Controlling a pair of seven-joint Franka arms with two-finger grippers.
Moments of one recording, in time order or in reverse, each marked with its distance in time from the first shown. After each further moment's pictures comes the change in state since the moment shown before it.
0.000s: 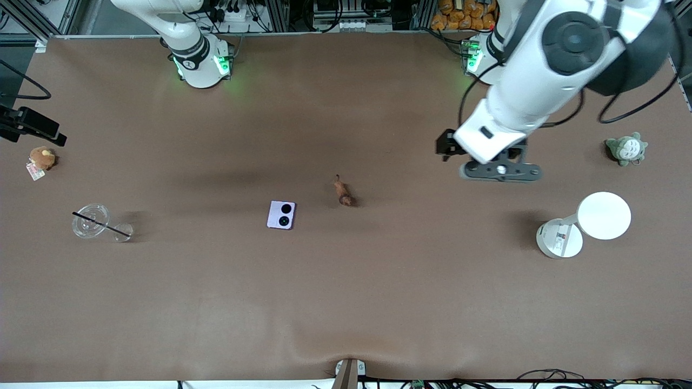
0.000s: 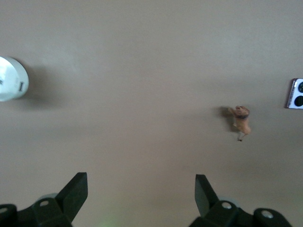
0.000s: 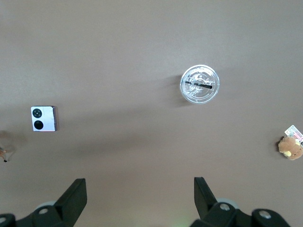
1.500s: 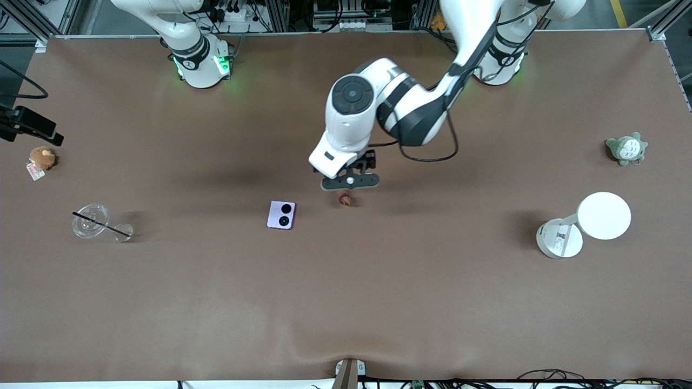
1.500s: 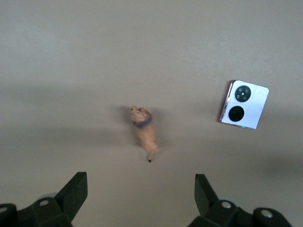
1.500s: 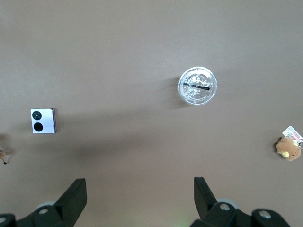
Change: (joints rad) left arm -0.336 0.382 0.000 0.080 0.000 0.392 -0.460; right arm -0.007 0.000 -0.003 0.015 -0.002 0.000 0.000
